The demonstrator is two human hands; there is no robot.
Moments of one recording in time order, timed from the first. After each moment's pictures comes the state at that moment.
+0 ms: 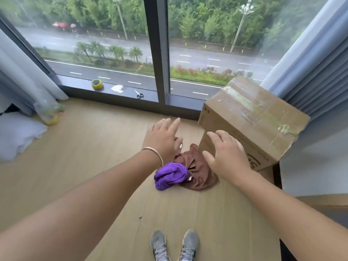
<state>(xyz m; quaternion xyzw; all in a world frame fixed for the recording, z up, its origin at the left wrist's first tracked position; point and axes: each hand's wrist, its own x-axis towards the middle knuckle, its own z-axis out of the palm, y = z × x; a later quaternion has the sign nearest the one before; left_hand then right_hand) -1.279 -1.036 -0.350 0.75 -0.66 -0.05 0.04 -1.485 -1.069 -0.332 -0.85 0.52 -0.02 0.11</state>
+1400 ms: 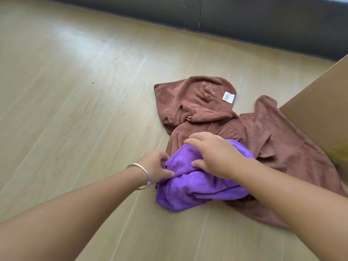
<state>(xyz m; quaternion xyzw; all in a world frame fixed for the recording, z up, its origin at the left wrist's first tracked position) -1.134 -1.051 -1.137 0.78 -0.44 -0.44 0.08 -1.306 -1.174 -1.107 -0.95 0.24 0.11 0.19</state>
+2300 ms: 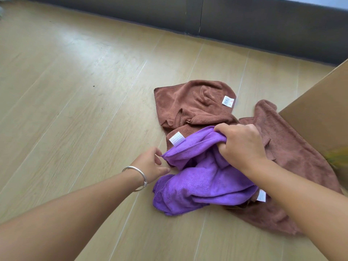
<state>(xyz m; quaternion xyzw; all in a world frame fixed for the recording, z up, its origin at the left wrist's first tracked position) -1.129 -1.049 -1.152 0.82 -0.36 -0.42 0.18 -1.334 -1.206 -1.101 -0.90 0.42 -0.03 0.06</state>
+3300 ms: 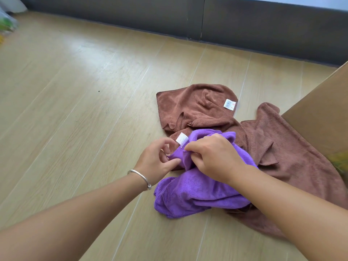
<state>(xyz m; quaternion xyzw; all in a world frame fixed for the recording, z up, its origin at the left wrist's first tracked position) -1.146 -1.061 -1.126 0.75 -0.42 -0.34 0.37 -1.304 -1.172 -1.090 -0.95 0.23 -0.06 0.19</state>
